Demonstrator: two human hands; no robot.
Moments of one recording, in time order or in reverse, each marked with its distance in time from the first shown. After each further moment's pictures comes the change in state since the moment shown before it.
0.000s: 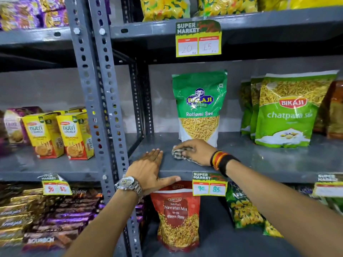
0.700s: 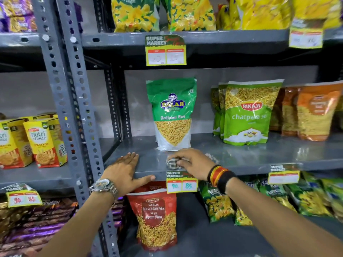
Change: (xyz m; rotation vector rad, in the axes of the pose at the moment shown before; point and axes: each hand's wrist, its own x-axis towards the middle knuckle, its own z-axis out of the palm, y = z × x) left_hand -0.001 0.005 -0.003 -0.029 -0.046 -0.047; right_hand -0.086 0.008 -0.020 -0.067 0.147 0.054
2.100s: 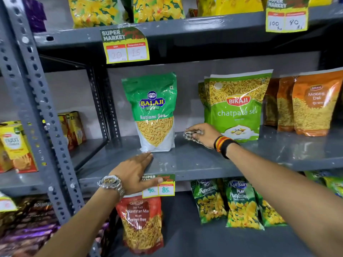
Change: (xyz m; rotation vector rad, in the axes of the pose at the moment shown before) left_hand 0.046 0.080 0.006 -0.018 -0.015 0.204; right_hand 0.051 0.129 -0.088 0.078 0.125 0.115
